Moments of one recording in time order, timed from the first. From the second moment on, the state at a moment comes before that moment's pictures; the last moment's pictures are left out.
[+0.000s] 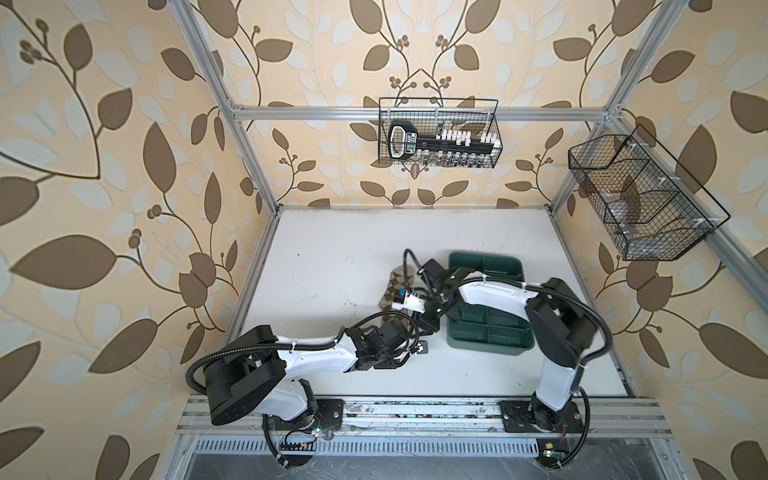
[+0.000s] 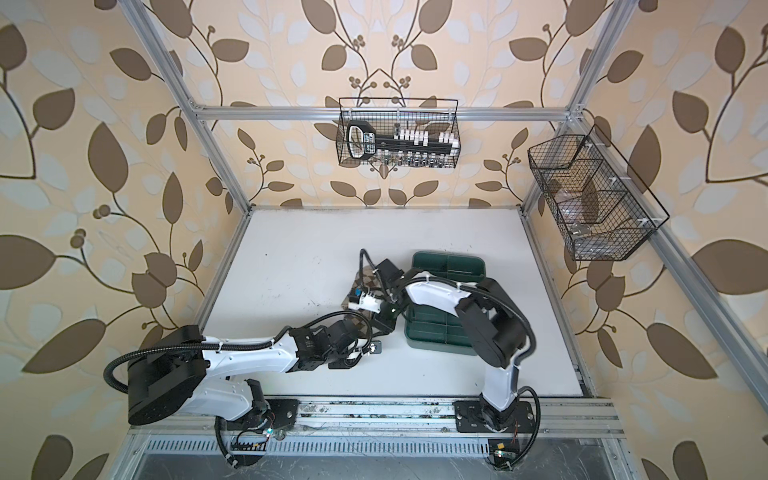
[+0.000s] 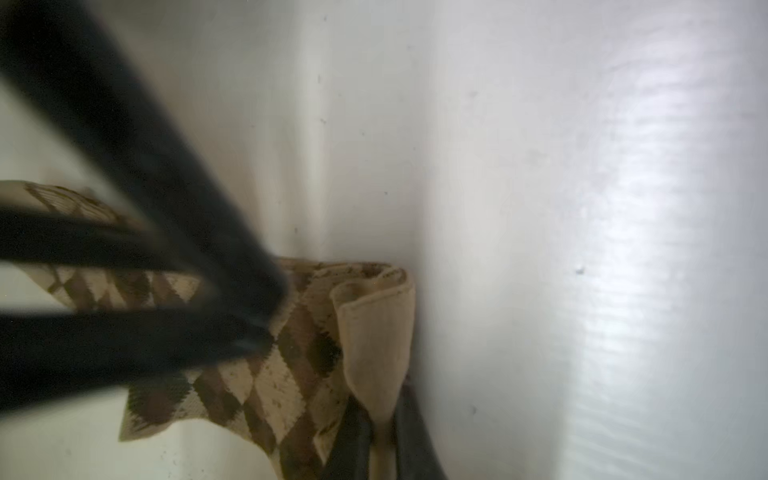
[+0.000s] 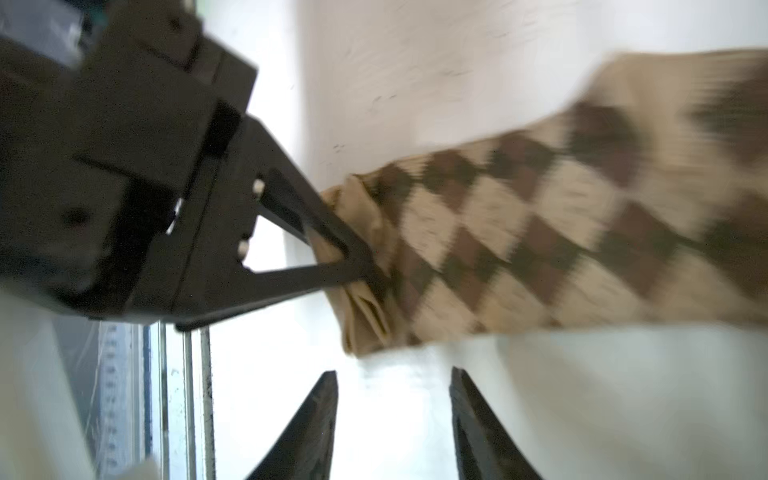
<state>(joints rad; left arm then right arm) -0.98 1.37 0.55 -0.25 -0.13 0.57 0.67 1.79 1.16 -0.59 -0.55 -0.46</state>
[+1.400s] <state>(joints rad) -0.63 1.69 0.92 -0.66 0.43 0.56 1.27 1.71 0.52 0.57 0.45 -0.84</state>
